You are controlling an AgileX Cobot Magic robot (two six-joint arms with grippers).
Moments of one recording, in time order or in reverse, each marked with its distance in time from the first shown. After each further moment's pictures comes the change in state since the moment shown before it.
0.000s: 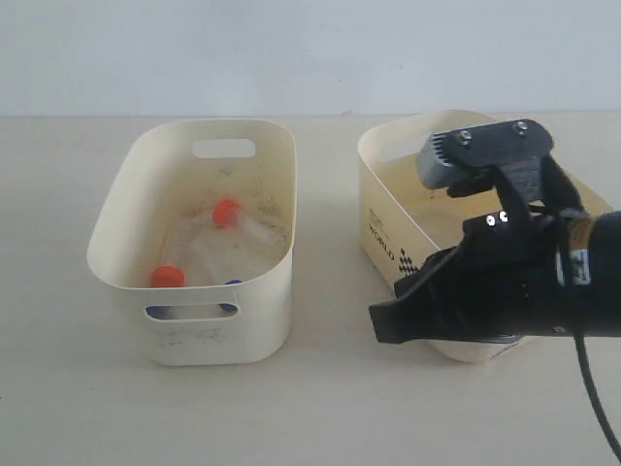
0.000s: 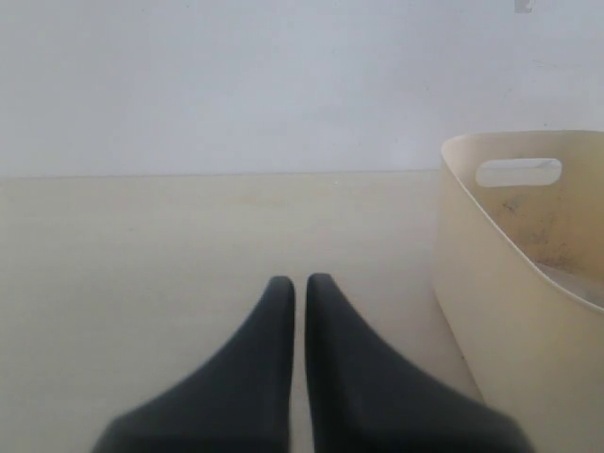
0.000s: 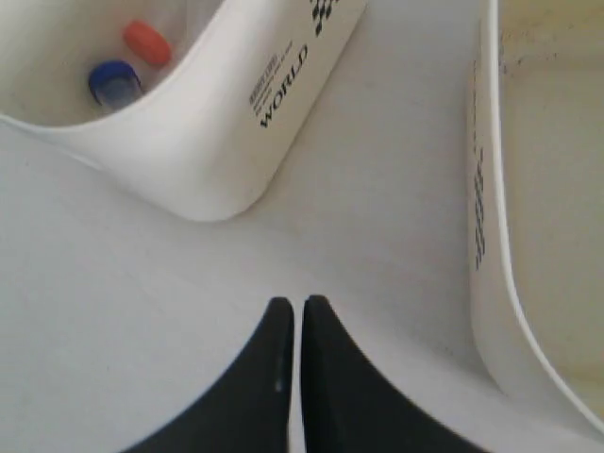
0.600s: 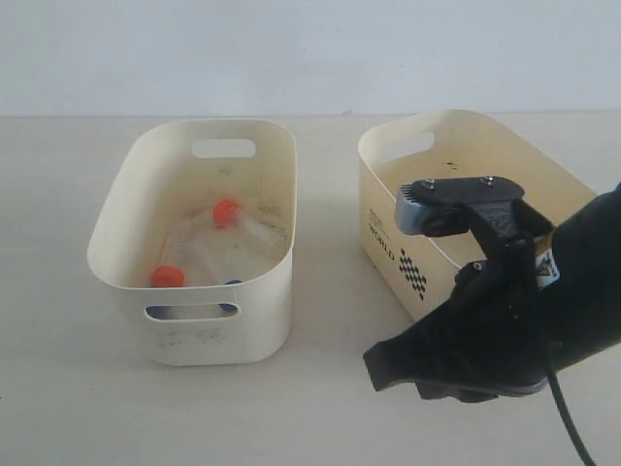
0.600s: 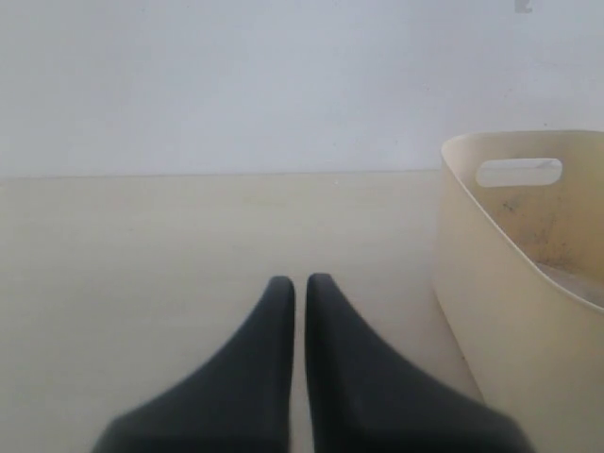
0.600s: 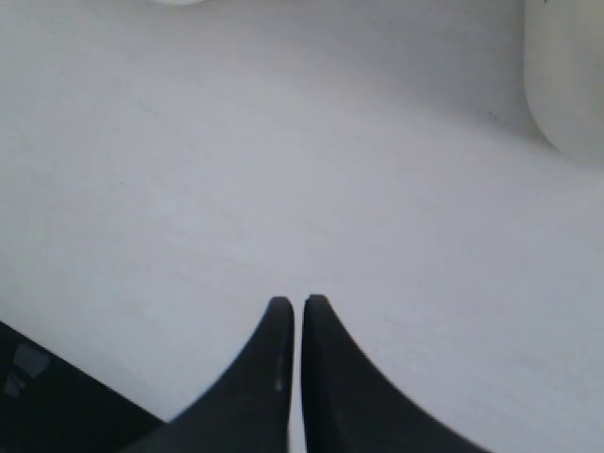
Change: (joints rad) left arm 0.000 0.000 0.000 0.000 0.000 0.000; right arm 0.000 0.095 -0.141 0.147 0.454 0.018
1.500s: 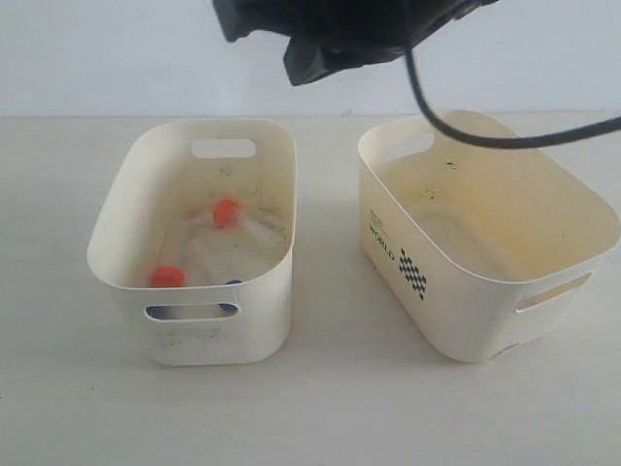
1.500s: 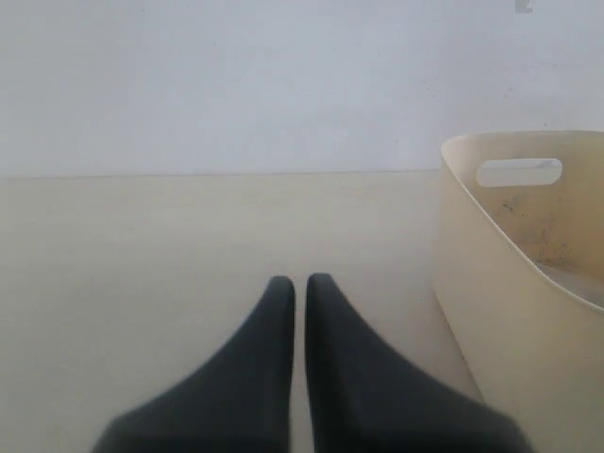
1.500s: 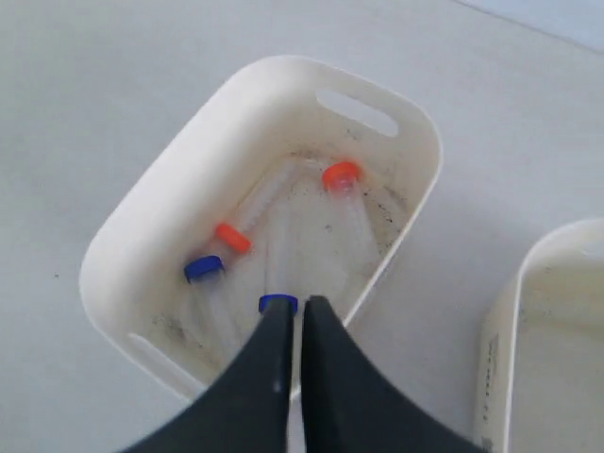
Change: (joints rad) left arm 0.000 0.000 0.000 0.000 0.000 0.000; right arm 0.000 0.195 -0.678 -0.179 0.050 -0.081
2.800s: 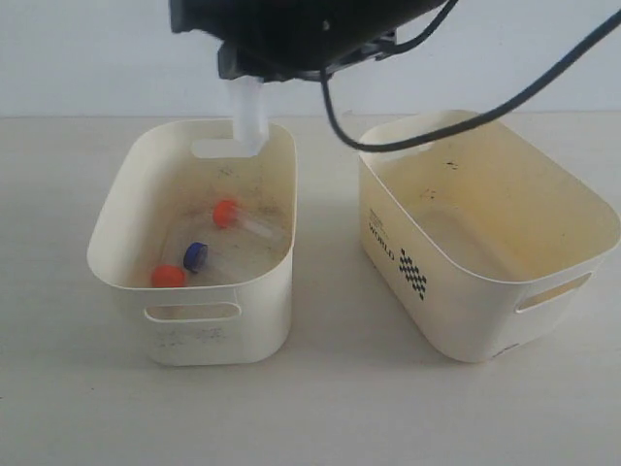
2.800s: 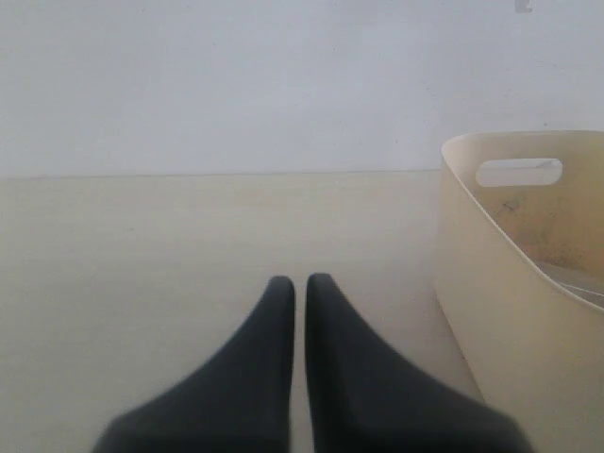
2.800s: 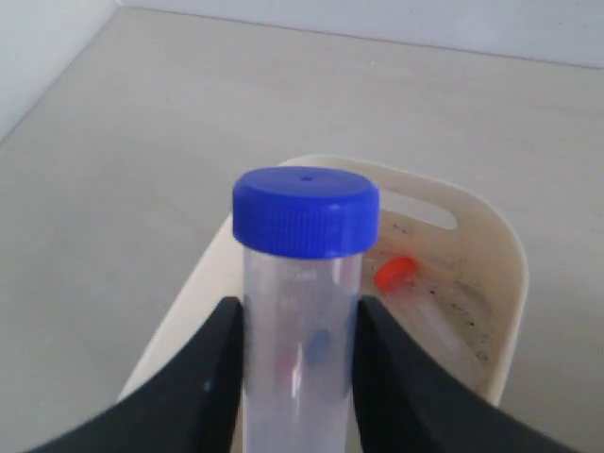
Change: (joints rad) left arm 0.000 0.000 0.000 0.000 0.000 0.000; right arm -0.020 0.201 0.000 0.130 -0.350 0.051
